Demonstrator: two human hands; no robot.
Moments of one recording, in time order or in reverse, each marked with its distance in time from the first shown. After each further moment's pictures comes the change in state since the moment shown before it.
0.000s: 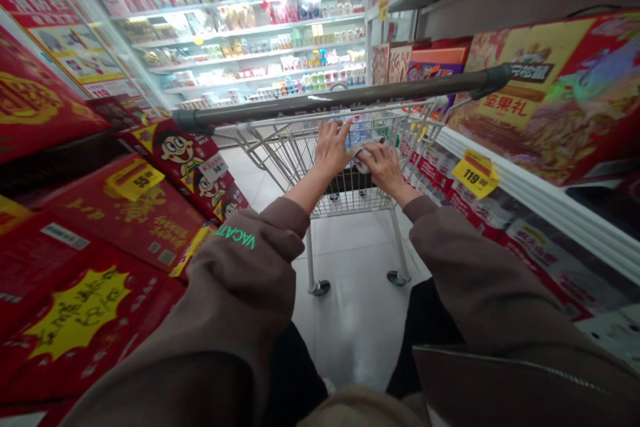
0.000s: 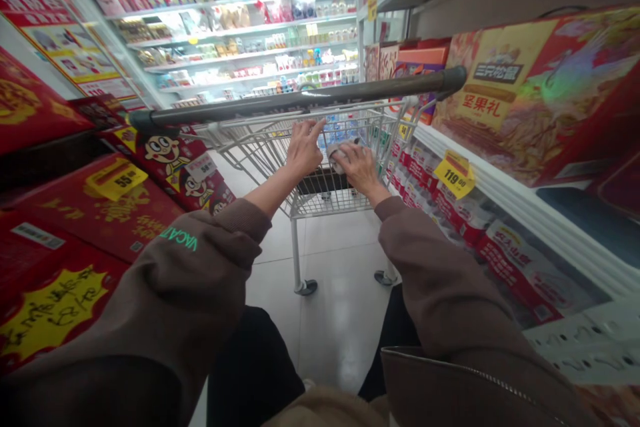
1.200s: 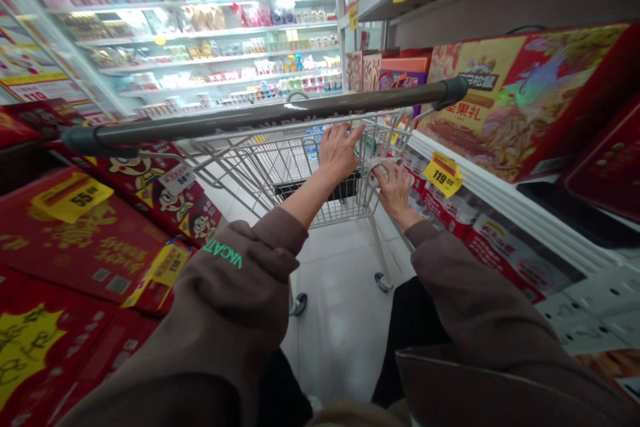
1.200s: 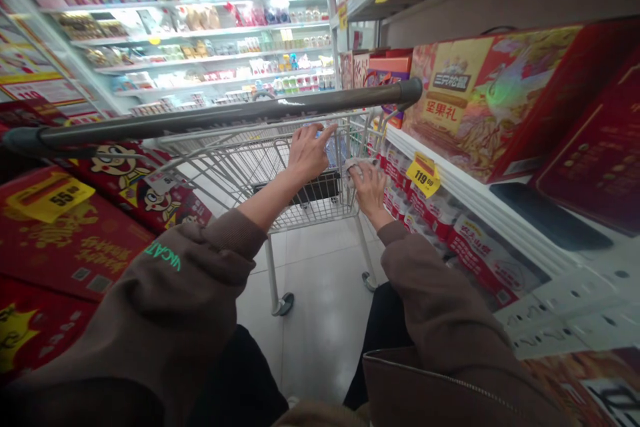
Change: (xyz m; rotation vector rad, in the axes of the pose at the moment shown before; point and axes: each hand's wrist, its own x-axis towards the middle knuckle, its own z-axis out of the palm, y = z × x) left_hand 0.018 0.075 0.011 -0.068 -0.048 0.125; right_hand -0.084 0.039 -0.006 -0.130 0.150 0.313
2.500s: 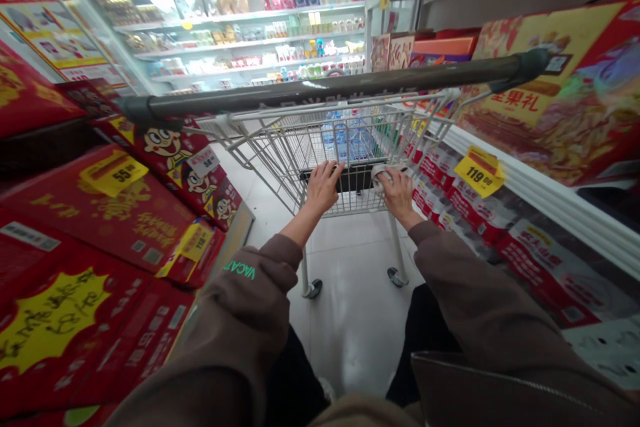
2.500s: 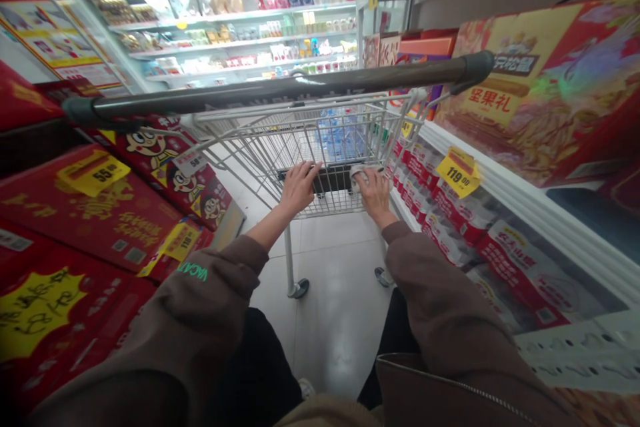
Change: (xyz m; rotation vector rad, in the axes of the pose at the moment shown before) left_hand -0.129 -0.108 0.049 0.139 -0.131 -0.075; right_hand -0.022 -0.040 0.054 0.087 -0.124 -0.056
